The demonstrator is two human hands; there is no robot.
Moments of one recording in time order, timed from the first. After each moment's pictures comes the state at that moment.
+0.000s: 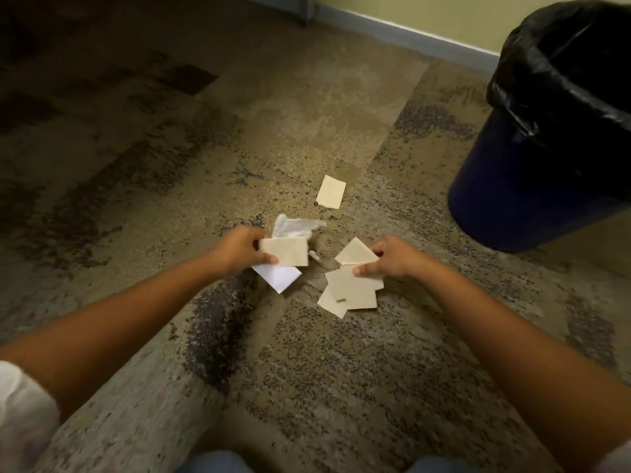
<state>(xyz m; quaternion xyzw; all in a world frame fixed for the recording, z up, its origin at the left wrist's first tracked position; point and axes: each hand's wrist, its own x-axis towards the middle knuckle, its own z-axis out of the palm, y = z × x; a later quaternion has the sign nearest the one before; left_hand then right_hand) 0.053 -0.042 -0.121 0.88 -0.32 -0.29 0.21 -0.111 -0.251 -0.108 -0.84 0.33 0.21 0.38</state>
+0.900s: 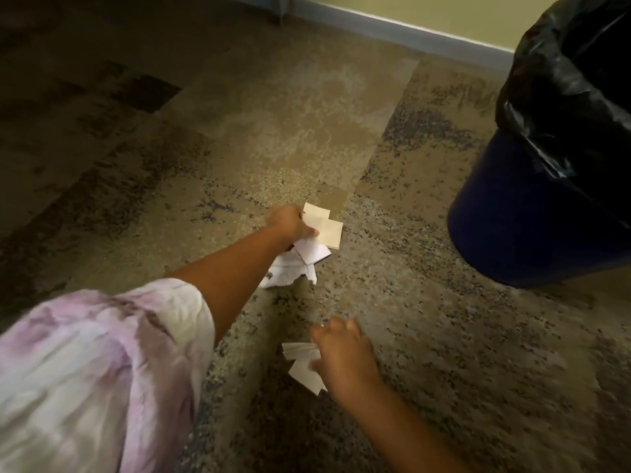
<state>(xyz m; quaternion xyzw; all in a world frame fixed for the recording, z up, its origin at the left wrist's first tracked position) 0.109 -0.224 -0.161 0.91 -0.22 -0.30 0.20 -0.107 -0.185 -0.158 -0.92 0.26 0.20 0.22</state>
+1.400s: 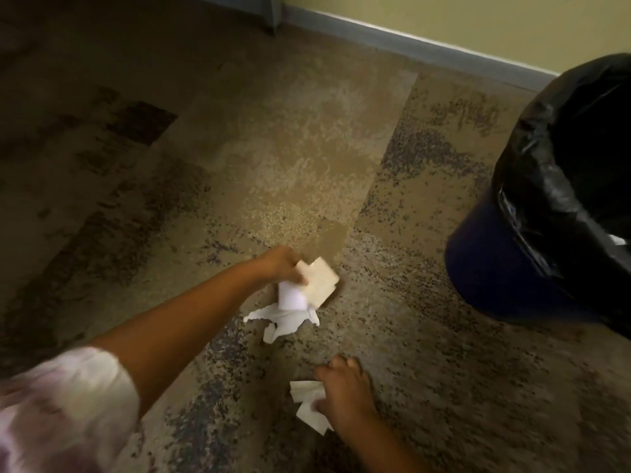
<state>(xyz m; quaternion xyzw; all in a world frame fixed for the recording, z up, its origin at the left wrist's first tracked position) 0.134 -0.213 -0.114 0.83 -0.24 -0.48 0.14 -0.087 -0.199 -0.146 -0.87 0.27 0.33 0.26</state>
